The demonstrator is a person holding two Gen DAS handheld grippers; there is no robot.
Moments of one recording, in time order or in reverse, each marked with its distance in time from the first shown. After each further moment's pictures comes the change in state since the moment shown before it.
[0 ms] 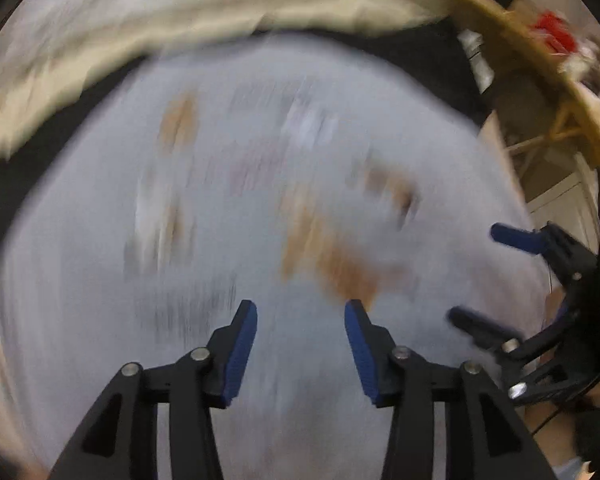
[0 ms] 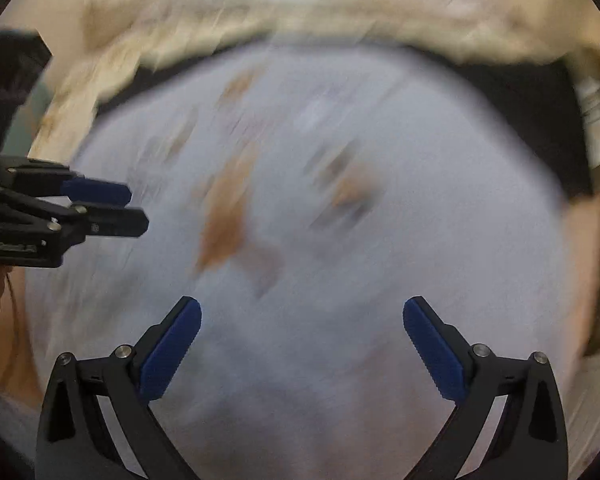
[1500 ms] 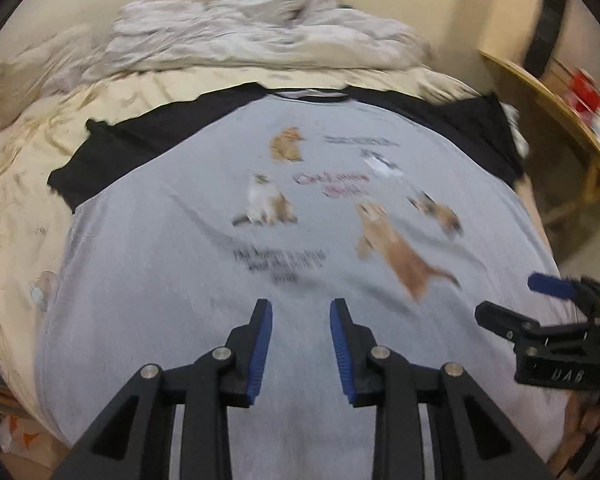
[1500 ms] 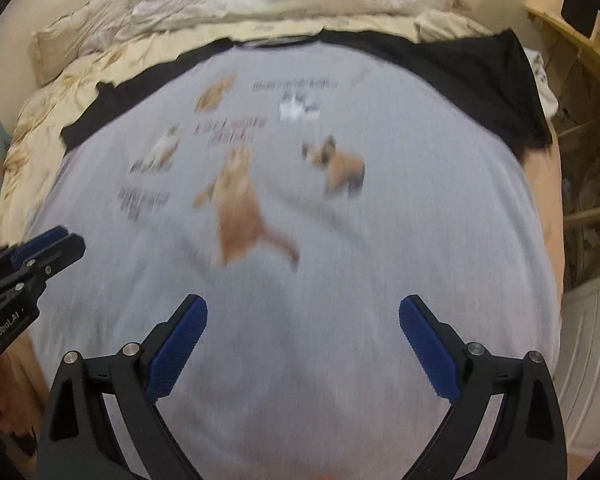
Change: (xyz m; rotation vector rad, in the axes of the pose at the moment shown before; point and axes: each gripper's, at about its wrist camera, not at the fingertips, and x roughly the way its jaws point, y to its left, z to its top) left arm -0.045 0.034 -0.103 -0.279 -0.188 0.192; right arm -0.007 0.054 -0.021 0.153 0.101 -0.114
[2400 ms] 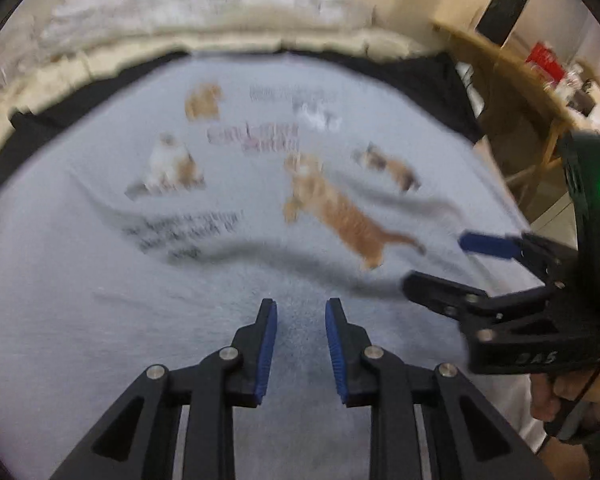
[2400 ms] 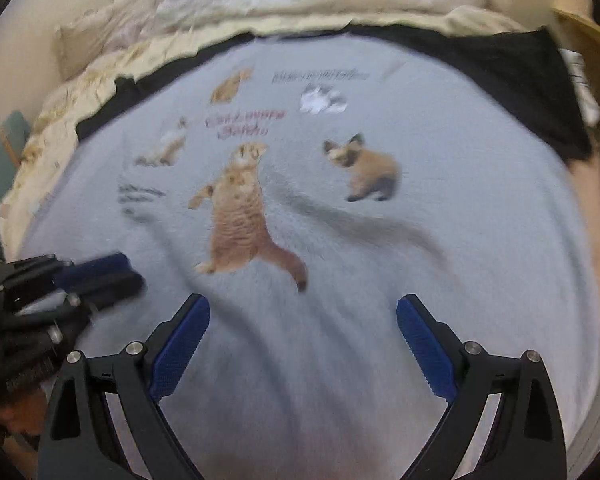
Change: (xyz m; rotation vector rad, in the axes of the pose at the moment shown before) left arm 0.055 -0.038 -0.014 0.113 0.106 -0.191; right arm 0.032 0.005 -0.017 -0.089 0.001 0.085
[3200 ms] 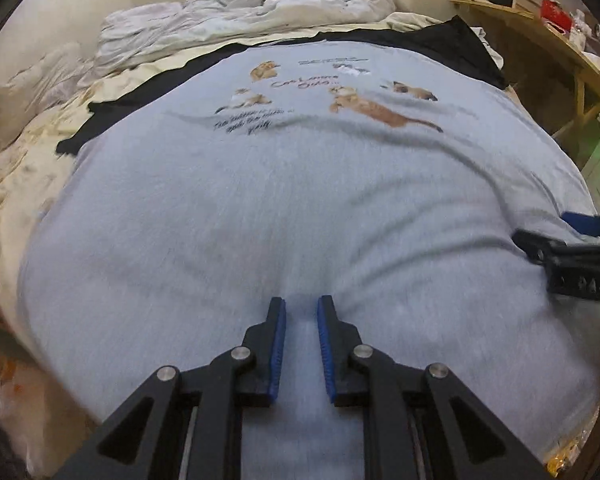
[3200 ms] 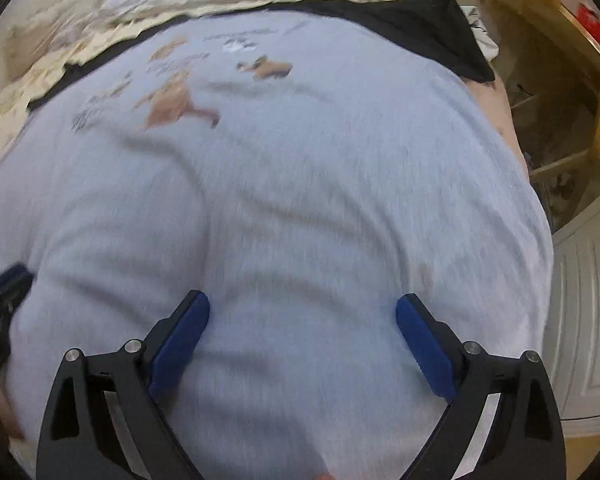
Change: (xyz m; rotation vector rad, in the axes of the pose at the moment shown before) left arm -0.055 -0.026 -0.119 0.051 -0.053 0.277; right arm -0.050 -0.013 -0.121 0.134 0.008 -0.227
